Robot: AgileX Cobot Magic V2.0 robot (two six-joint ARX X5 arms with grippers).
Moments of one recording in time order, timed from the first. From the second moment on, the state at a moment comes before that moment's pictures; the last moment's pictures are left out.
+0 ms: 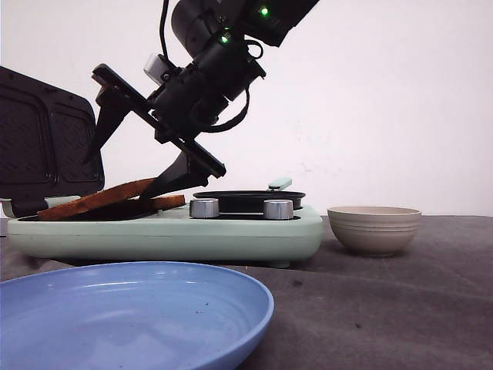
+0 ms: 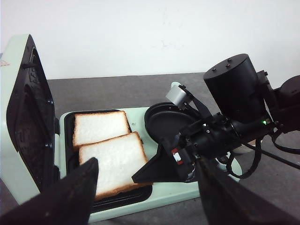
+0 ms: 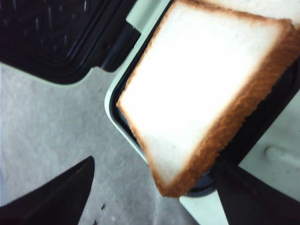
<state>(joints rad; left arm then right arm) -0.04 0.50 0.80 -0.51 0.41 -0.06 0.77 2.07 1.62 -0.27 -0.41 0.53</state>
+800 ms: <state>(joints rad) -0.04 0.50 0.80 -0.51 0.41 -0.06 0.77 2.03 1.63 -0.34 -0.36 0.45</state>
